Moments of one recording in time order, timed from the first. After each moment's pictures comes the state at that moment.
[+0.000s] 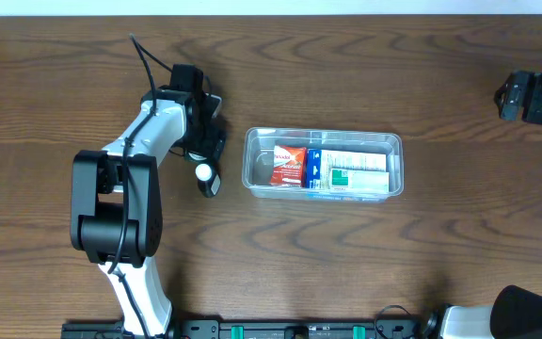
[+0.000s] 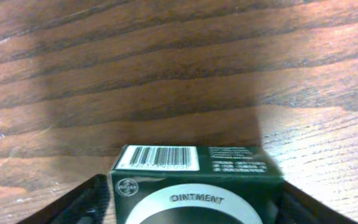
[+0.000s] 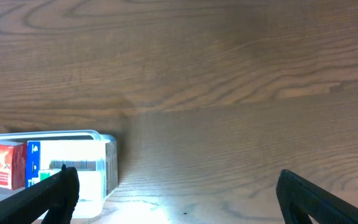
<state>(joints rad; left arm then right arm) -0.12 2.03 1.37 -0.72 0.02 0.14 -0.37 1.58 1.87 -1.32 -0.20 -0.13</state>
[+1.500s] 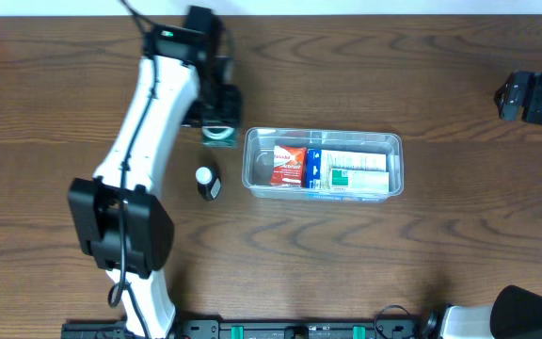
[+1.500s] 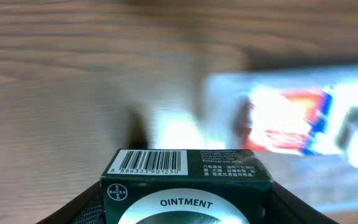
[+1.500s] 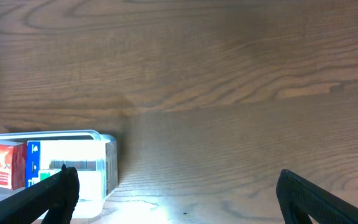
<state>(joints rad) -0.28 1.99 1.92 -1.39 0.12 -0.18 -0.37 1.58 1.87 -1.32 -0.20 -0.13</state>
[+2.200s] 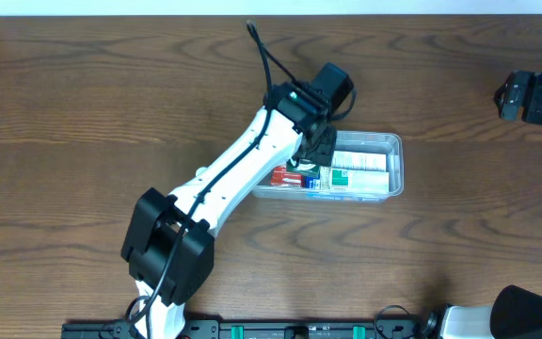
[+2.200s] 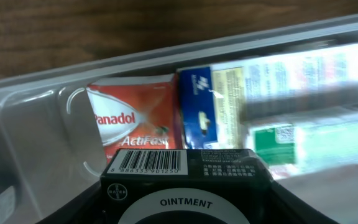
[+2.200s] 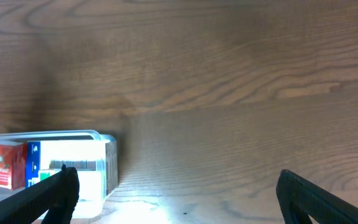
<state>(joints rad) -0.69 1.98 1.74 -1.09 -0.01 -0.47 -0.37 1.58 1.87 -1.32 -0.20 -0.13</state>
